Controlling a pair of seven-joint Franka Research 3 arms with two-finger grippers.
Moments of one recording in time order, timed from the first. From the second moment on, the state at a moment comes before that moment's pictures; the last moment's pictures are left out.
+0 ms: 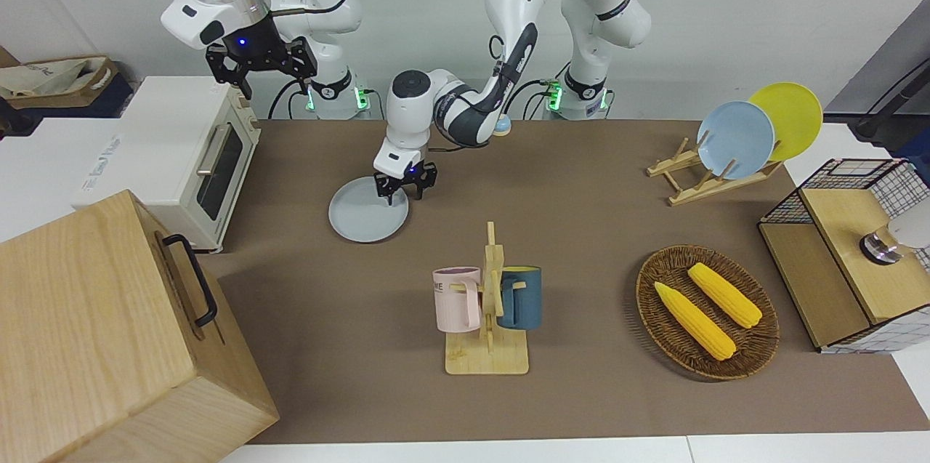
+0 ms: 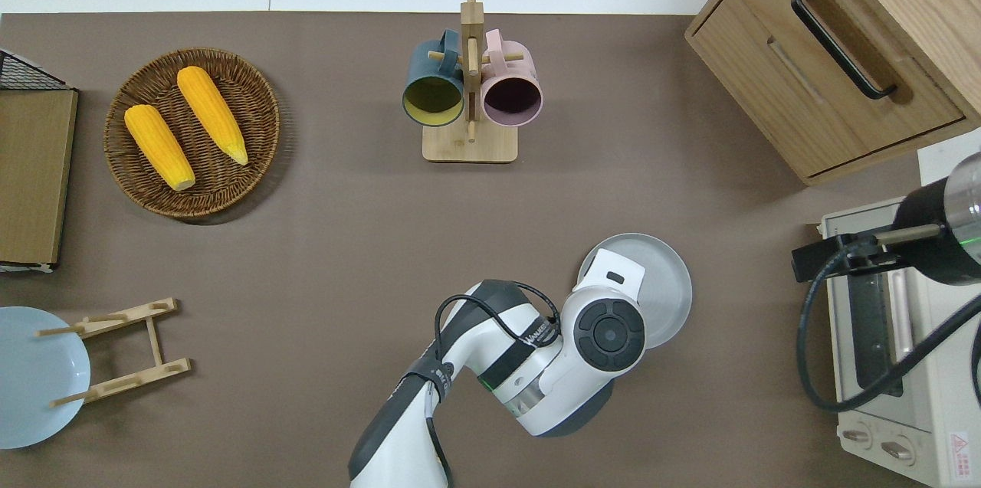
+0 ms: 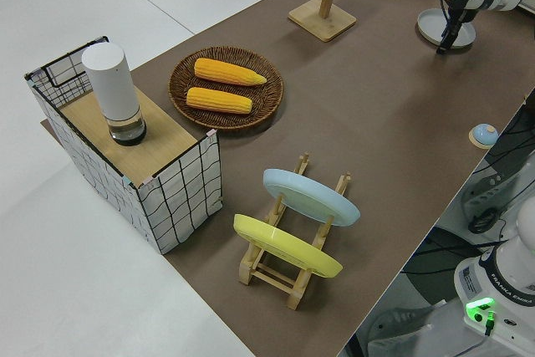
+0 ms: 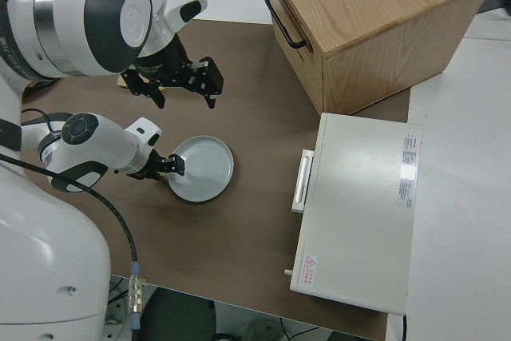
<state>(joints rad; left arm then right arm) -0.82 0.51 -0.09 -1.73 -0.02 2.38 -1.17 -0.03 -0.02 0.14 -1.48 0.00 1.33 0.02</state>
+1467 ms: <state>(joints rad) -0.63 0.28 -0.07 -1.73 -0.09 1.95 -0.80 -0.03 -0.02 0.14 -1.48 0.00 1.33 0.02</state>
